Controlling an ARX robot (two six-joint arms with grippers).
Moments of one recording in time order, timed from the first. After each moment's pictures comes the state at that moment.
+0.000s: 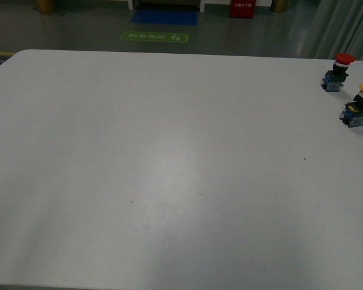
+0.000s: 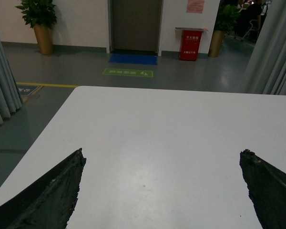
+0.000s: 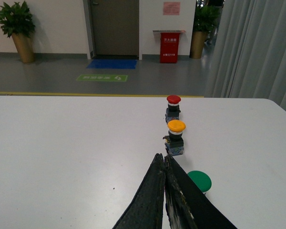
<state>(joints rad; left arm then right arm) 0.00 0.00 0.02 0.00 0.00 -0.01 0.00 0.47 0.00 0.47 0.00 0.00</state>
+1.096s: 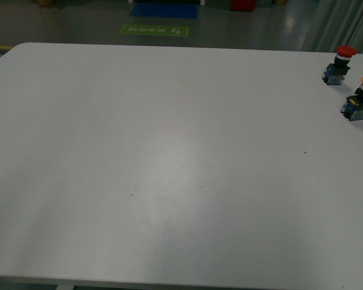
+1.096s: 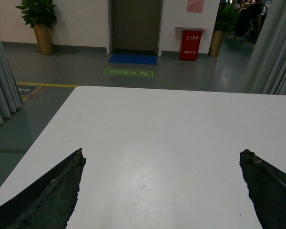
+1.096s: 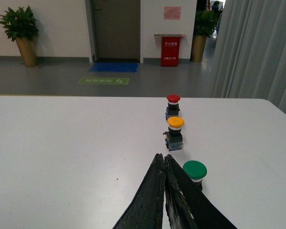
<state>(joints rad) 0.00 0.00 0.02 0.00 0.00 -0.01 0.00 0.01 0.01 0.00 0.00 0.00</state>
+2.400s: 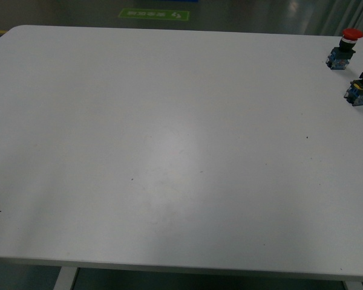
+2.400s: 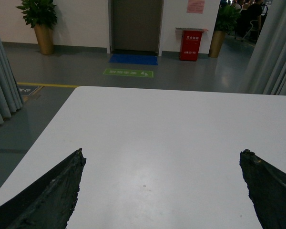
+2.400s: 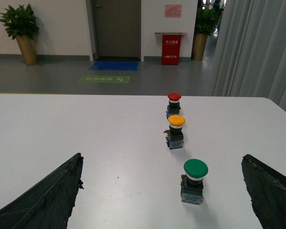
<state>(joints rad) 0.00 0.00 0.02 0.00 0.00 -0.01 0.00 0.01 0.01 0.00 0.00 0.00</state>
